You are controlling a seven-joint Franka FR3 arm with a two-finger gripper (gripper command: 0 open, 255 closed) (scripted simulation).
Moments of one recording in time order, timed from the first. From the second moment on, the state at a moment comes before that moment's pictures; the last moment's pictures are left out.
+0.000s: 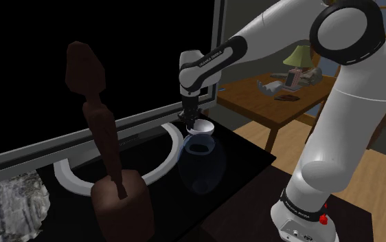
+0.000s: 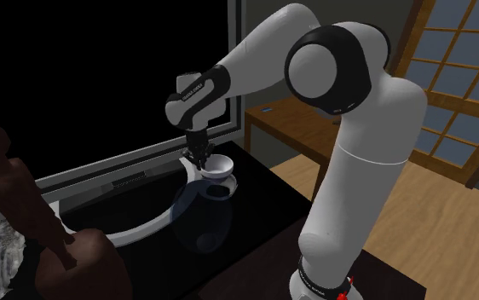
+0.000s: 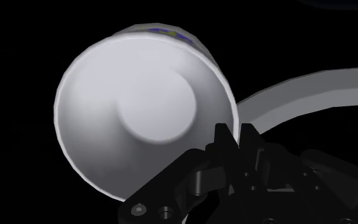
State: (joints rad) arm 0.02 0.01 -0.02 -2.21 0.04 2.16 0.12
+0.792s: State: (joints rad) arm 0.02 0.06 -0.02 -2.25 0.04 2.25 0.12
